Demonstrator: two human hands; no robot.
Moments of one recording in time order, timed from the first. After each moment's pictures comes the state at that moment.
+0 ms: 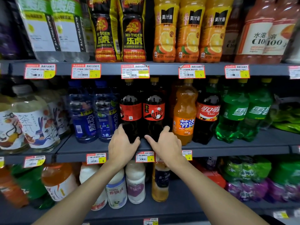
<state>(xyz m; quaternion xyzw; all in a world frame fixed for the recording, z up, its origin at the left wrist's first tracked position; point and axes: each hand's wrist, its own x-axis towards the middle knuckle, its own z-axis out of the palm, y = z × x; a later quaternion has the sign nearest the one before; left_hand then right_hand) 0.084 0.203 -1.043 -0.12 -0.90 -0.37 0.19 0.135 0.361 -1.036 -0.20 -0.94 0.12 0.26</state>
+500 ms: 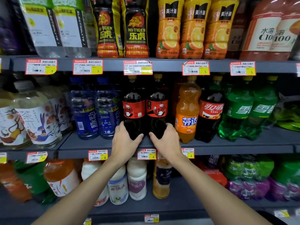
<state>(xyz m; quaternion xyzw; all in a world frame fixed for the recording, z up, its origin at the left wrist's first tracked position) 0.077 0.202 -1.048 -0.12 -0.89 -0.41 0.17 0.132 0.363 -1.038 -0.17 -0.89 0.35 0.26</state>
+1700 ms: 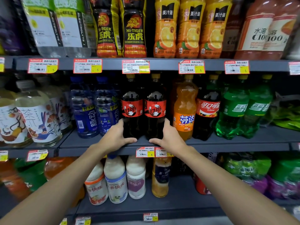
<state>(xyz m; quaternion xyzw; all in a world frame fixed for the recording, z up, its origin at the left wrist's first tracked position) 0.033 0.166 -1.040 -0.27 -0.91 -0.29 0.07 0.133 0.393 -1.033 -0.05 -0.94 0.30 0.17</state>
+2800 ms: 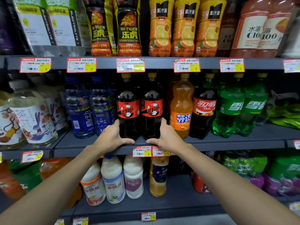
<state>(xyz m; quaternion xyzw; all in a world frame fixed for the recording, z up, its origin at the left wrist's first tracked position) 0.031 0.164 -1.041 -0.28 -0.91 -0.28 0.08 0.133 0.397 -1.029 -0.05 -0.95 0.29 0.14</state>
